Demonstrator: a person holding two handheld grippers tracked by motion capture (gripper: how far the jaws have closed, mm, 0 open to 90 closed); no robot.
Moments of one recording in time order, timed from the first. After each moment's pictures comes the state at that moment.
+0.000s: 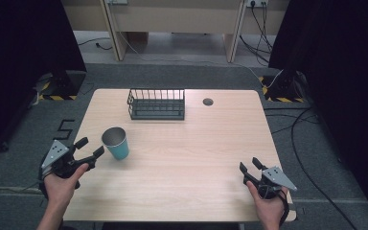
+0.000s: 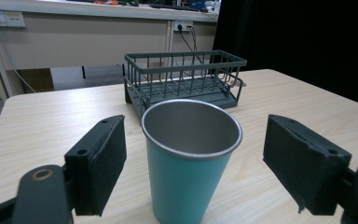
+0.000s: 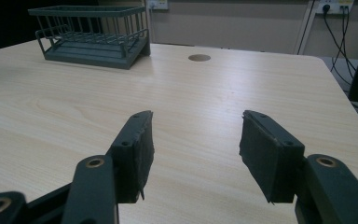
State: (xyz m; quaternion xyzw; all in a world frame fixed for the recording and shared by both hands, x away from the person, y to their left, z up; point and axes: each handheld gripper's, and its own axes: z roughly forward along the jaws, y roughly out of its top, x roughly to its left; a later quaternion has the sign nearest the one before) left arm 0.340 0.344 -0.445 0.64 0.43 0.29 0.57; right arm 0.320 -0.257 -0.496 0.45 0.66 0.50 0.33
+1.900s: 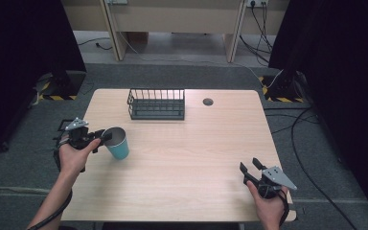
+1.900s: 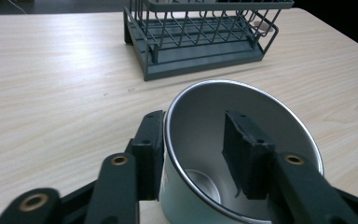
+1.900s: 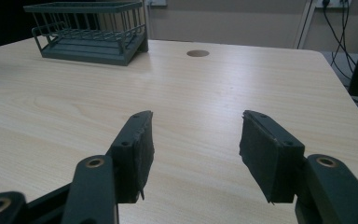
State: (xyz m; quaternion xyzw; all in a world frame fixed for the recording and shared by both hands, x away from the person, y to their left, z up) left arm 0.421 0.333 -0.439 0.70 0.51 0.18 0.46; right arm 0.321 -0.258 -0.498 0.46 0.66 0.50 0.32
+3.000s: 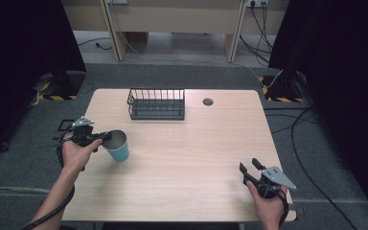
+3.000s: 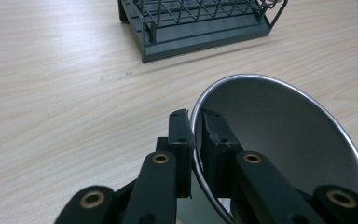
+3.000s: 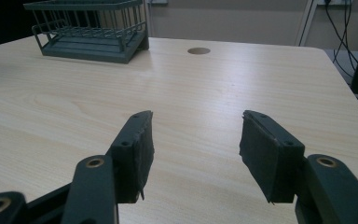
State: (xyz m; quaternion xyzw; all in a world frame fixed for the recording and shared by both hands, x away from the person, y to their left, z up) left arm 0.428 0.326 -0.438 0.73 0.51 0.16 0.42; right arm 0.322 -0.258 -0.500 0.46 0.66 0.49 0.32
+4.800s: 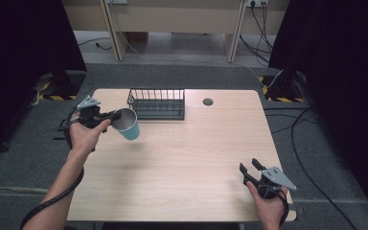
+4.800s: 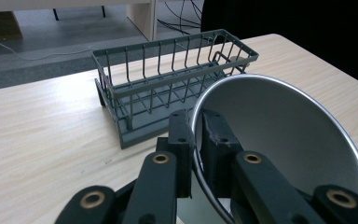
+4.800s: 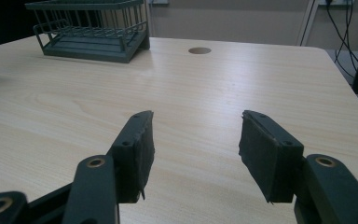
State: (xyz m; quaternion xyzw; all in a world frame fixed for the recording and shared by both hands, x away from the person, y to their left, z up) left arm 0.460 0.293 -0.382 0.72 0.46 0.20 0.48; right arm 0.321 -0.258 -0.501 0.46 0.66 0.50 0.32
